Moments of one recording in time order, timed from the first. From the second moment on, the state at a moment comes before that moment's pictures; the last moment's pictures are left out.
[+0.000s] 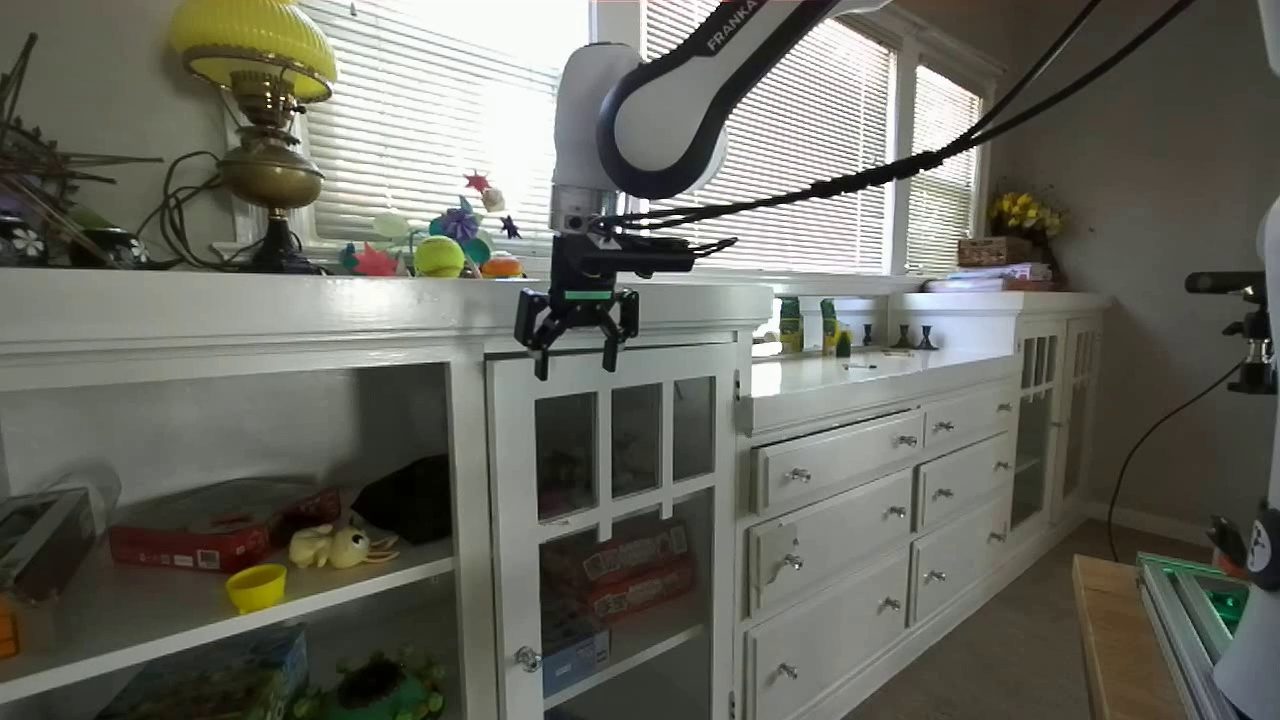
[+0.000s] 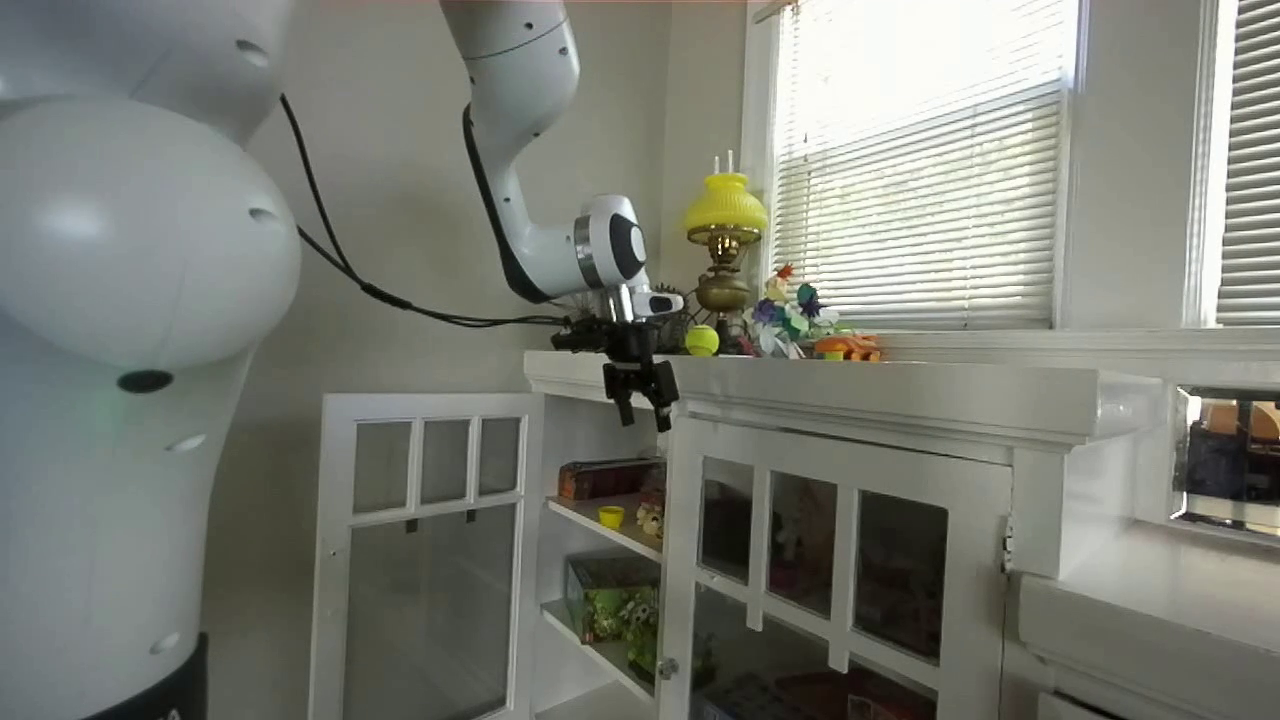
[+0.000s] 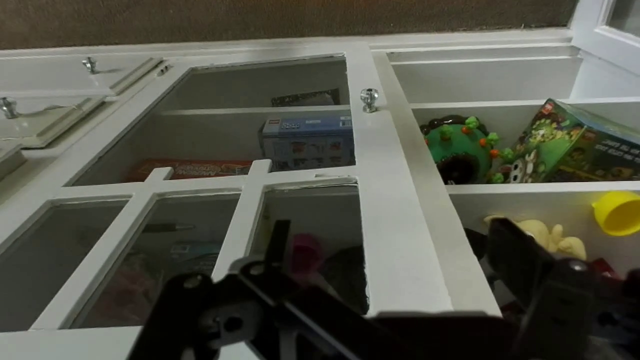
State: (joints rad) arm 0.05 0.19 0.11 -2.06 -0.32 2.47 0.74
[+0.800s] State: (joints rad) arm 0.21 0.28 0.00 -1.93 -0.47 2.47 0.96
